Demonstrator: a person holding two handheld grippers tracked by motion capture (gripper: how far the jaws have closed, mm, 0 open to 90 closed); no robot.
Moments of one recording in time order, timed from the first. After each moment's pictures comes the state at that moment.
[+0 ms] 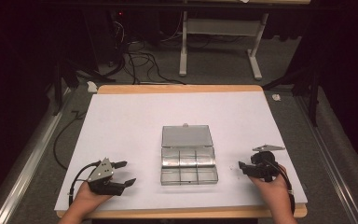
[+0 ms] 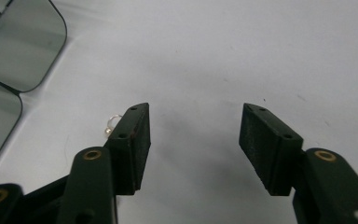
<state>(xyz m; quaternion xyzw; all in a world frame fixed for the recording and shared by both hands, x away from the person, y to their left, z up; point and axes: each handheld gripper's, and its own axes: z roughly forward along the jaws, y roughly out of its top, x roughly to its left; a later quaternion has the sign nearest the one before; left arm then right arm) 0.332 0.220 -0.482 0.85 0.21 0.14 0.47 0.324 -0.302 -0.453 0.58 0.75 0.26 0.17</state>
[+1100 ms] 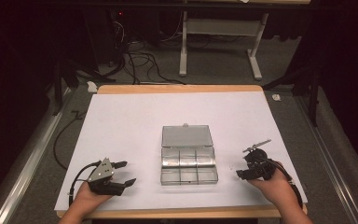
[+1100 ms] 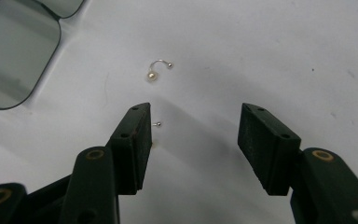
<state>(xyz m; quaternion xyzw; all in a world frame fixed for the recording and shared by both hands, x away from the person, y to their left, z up) 0.332 0.219 -0.482 0.85 0.21 0.14 0.46 0.330 -0.283 -0.433 0.53 0.83 0.15 0.09</state>
